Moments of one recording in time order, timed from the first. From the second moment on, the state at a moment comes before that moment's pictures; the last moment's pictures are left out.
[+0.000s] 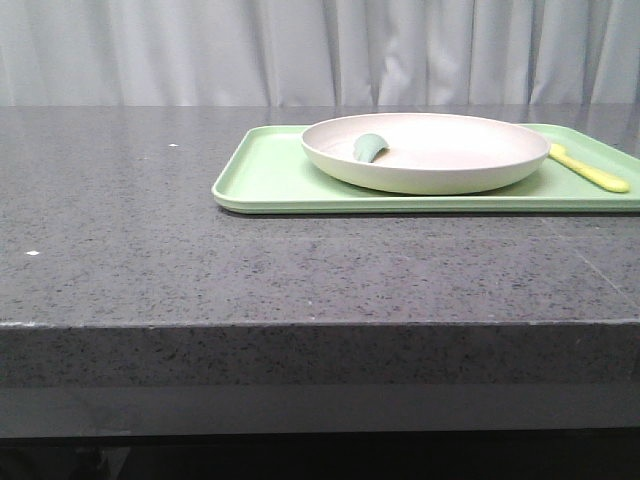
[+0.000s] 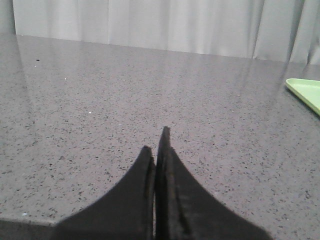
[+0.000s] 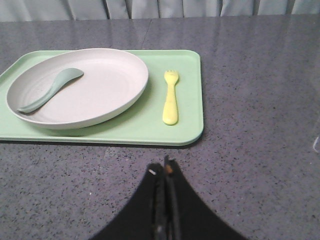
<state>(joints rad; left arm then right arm) 0.04 -0.01 0.01 -0.01 0.15 -0.07 0.03 0.30 -0.39 0.14 0.44 -0.02</state>
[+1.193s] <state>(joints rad) 0.04 -0.01 0.01 -0.01 0.14 -0.07 0.03 0.10 -0.10 0.10 0.20 -0.09</state>
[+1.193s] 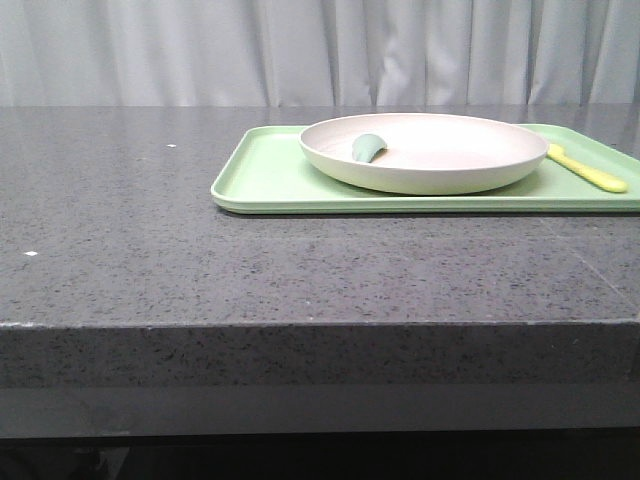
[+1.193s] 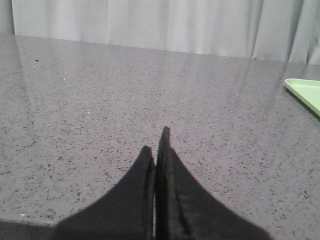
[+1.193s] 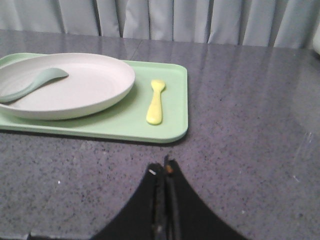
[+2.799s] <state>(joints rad) 0.04 -0.01 0.01 -0.01 0.14 -0.07 0.03 -0.01 0.03 0.11 0.19 -0.08</state>
